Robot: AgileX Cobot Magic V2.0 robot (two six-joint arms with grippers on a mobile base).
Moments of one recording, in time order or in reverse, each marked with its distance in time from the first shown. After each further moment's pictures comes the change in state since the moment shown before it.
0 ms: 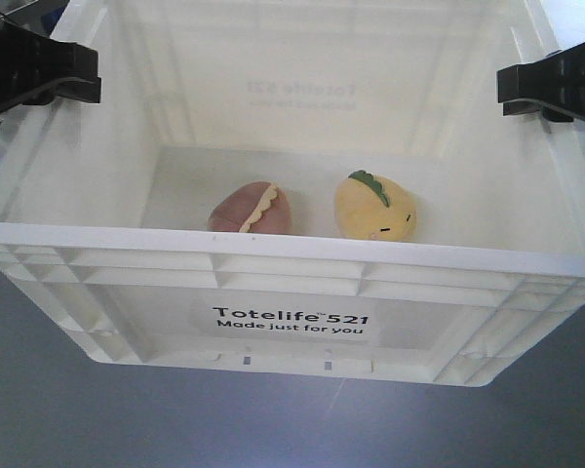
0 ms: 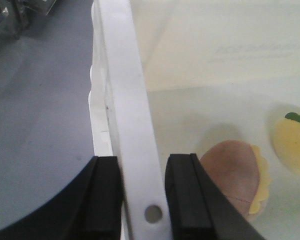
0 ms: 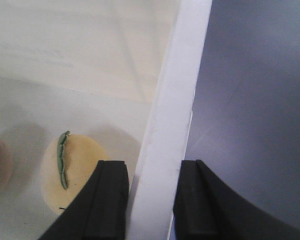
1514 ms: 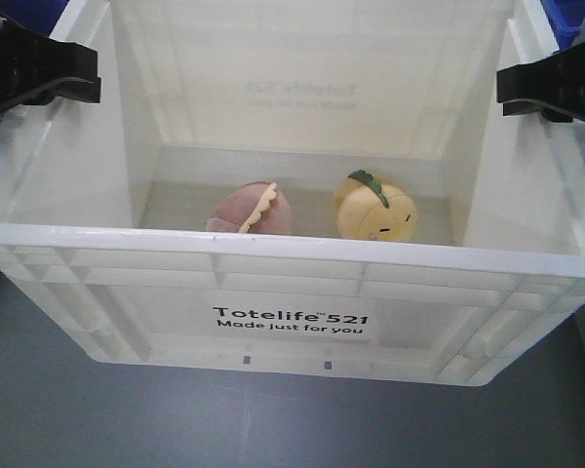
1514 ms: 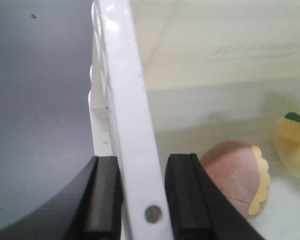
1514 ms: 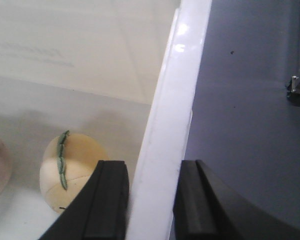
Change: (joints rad) left arm 0.000 0.000 -0.001 0.000 0.000 0.000; right arm 0.000 0.000 0.000 0.000 0.001 0.000
